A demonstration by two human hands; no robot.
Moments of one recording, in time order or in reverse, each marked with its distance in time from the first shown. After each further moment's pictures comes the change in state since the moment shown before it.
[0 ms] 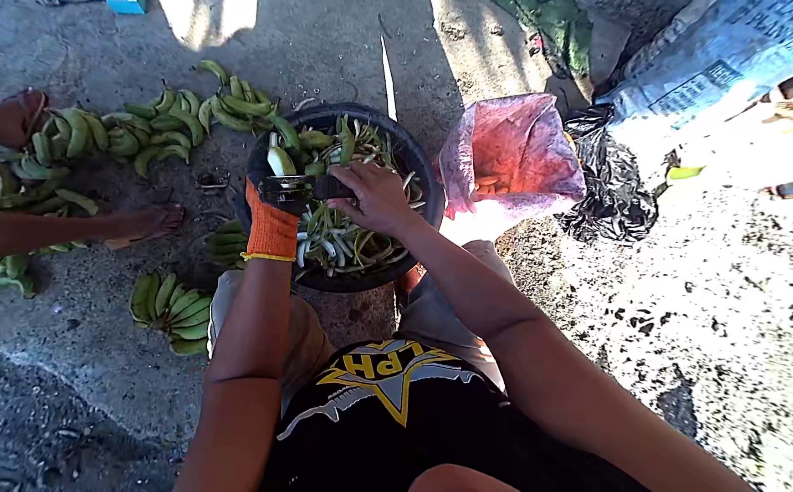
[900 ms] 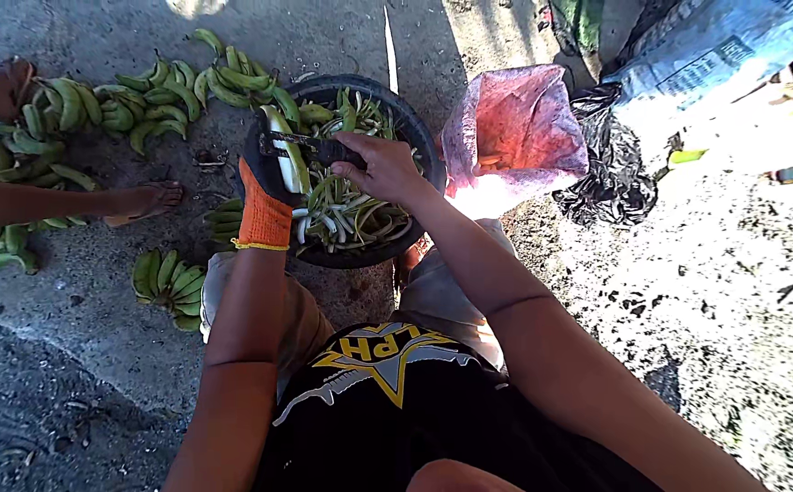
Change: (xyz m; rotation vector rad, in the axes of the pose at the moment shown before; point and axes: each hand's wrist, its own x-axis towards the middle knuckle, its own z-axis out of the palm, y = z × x) left_hand -0.027 0.013 -0.006 0.208 -0.116 0.066; right_hand 0.003 -0.010 -0.025 0.128 -0.158 0.123
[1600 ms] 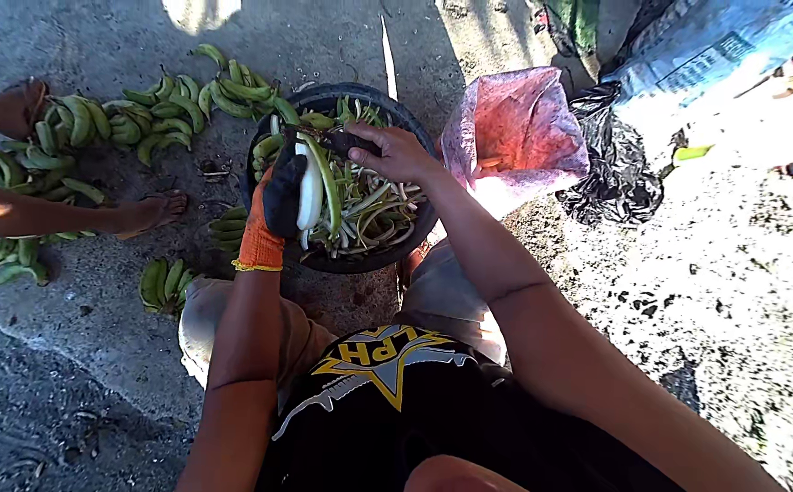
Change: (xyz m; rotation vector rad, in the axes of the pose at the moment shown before) left_hand -0.027 0.005 -0.015 0.188 -0.390 -0.100; right_hand 0.017 0.036 -0.022 0.190 -0.210 0.078
